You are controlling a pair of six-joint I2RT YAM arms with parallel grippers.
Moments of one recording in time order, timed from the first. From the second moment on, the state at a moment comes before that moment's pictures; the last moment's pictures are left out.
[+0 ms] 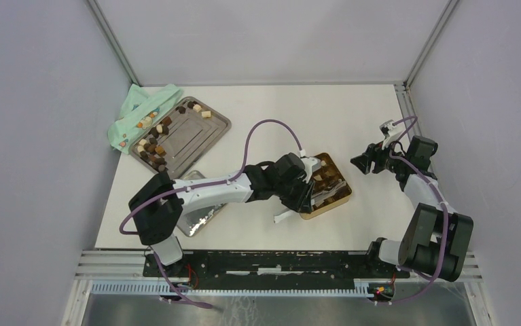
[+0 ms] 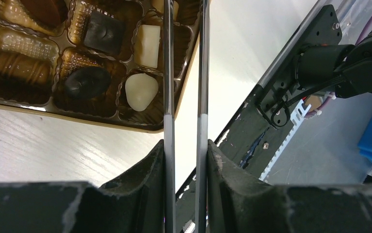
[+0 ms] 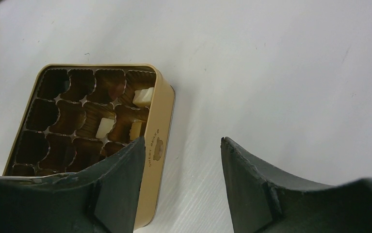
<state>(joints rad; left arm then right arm) -1.07 1.69 1.17 -0.29 0.24 -0.49 -0.34 1.29 0.63 -0.01 -0.92 -0.29</state>
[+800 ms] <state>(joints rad) -1.08 1.68 1.18 -0.30 0.22 -0.48 -0.34 1.31 0.63 -0.05 -0.94 -0.30</state>
